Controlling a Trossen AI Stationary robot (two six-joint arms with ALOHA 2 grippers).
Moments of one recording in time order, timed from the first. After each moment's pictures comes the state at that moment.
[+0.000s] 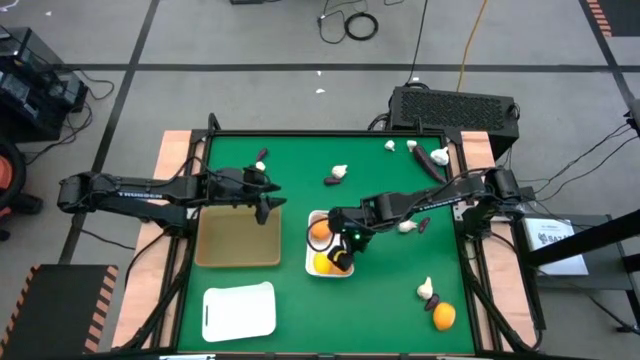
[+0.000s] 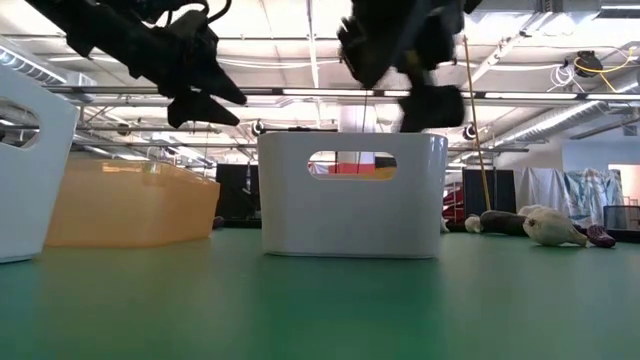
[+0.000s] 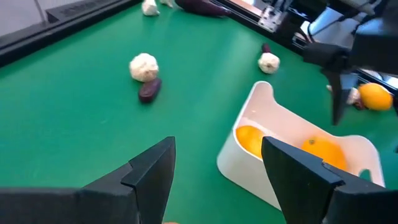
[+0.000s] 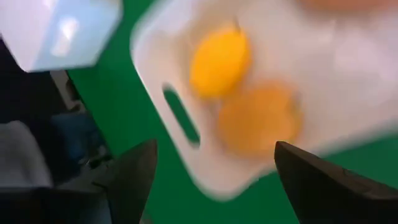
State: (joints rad) left arm 0.14 0.99 0.54 -0.02 -0.07 -0.39; right arm 0.14 1.76 1.34 -0.67 -0.33 0.92
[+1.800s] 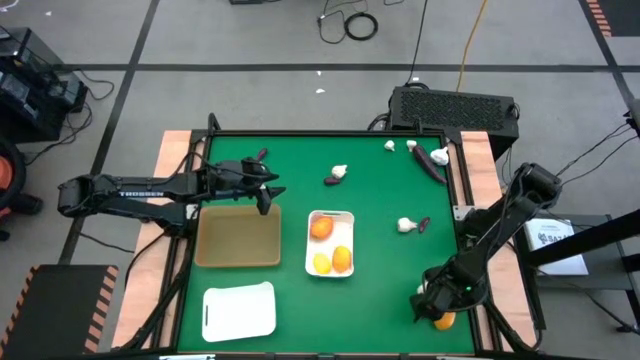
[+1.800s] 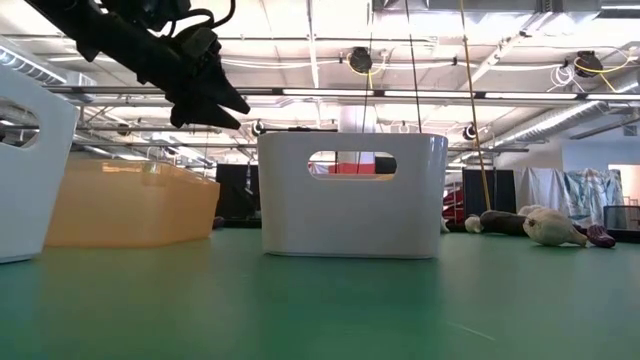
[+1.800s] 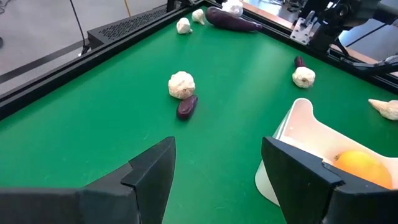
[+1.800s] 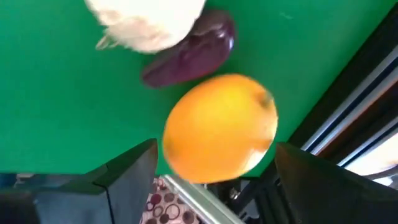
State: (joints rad) left arm 0.22 1.00 0.54 0.00 -0.11 -0.31; right arm 0.85 1.46 0.80 -0.66 -0.44 2.31
